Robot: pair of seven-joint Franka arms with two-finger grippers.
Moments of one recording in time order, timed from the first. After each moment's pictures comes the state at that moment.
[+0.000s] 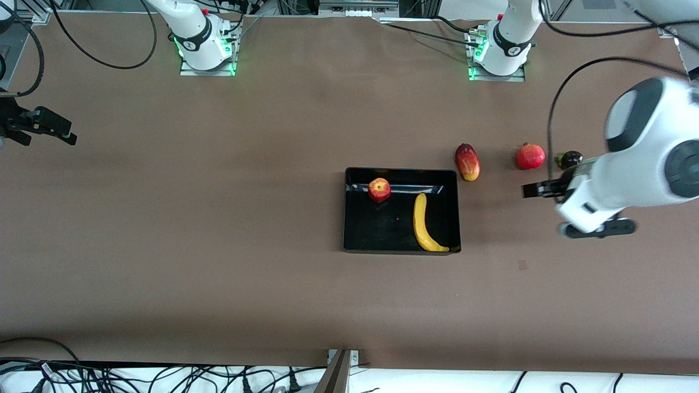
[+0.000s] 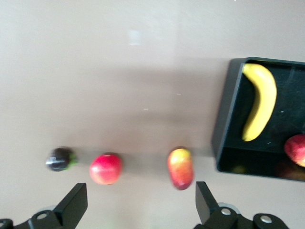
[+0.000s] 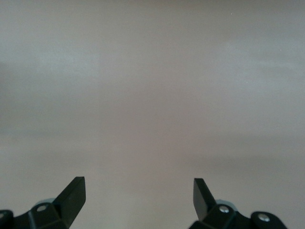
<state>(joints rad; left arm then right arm) 0.30 0.45 -0.54 -1.28 0.22 1.43 -0.32 -0.05 -0.03 -0.08 -1.75 0.01 1.74 -0.15</state>
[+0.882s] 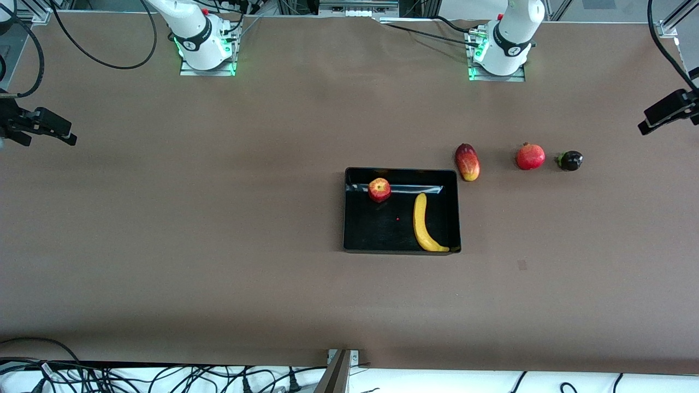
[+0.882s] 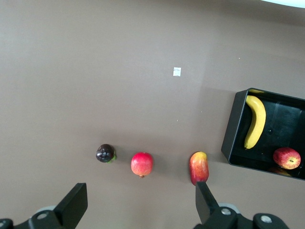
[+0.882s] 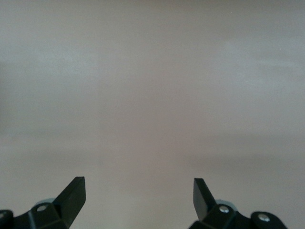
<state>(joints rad) 0.14 0.04 -0.08 -1.39 0.02 1.43 -0.16 -0.05 -0.03 -0.08 -1.75 0.01 1.74 -0.15</state>
